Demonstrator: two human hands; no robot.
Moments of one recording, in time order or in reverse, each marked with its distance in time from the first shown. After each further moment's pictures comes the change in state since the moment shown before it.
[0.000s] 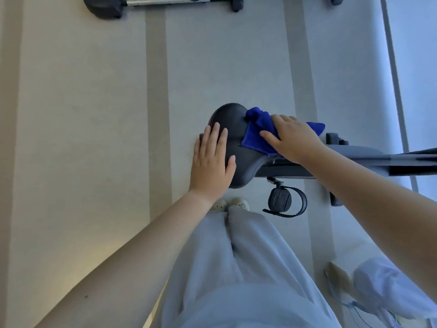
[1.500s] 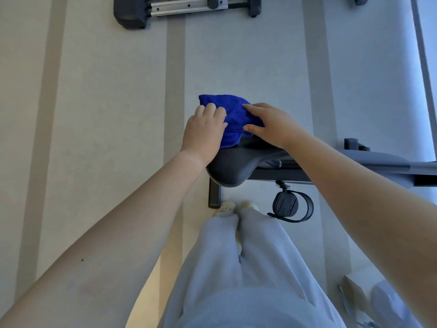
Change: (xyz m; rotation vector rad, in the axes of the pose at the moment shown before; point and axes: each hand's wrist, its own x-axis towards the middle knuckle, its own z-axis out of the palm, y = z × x) left_hand 0.065 0.018 -0.050 0.332 0.008 0.085; right_hand 0.033 -0.006 -0.007 0.327 -0.092 -0.112
